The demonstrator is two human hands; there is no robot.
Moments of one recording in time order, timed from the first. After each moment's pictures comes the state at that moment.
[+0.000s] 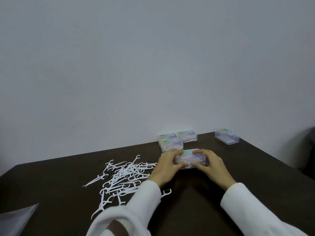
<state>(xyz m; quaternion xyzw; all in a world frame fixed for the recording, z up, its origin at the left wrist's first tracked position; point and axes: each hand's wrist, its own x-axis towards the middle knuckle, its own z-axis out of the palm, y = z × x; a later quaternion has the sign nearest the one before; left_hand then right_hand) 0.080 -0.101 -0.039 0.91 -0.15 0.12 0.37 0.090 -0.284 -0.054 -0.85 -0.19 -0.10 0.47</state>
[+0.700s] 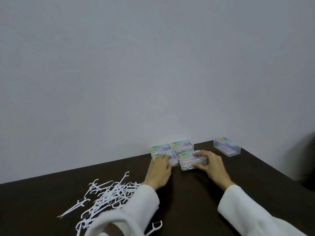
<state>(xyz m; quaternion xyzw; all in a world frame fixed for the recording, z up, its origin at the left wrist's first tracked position) 0.155 -0.107 -0.035 0.97 -0.09 0.10 0.19 0.183 -0.305 -0.058 -0.87 -0.12 -0.14 0.45</state>
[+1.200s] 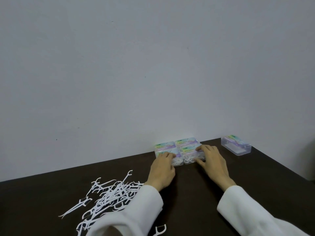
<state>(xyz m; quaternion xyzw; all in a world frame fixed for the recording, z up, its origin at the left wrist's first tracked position) 0.164 -0.101 -0.041 0.97 -0.10 0.13 0.18 0.212 -0.282 -0.068 -0.93 -0.12 -0.24 0.26</state>
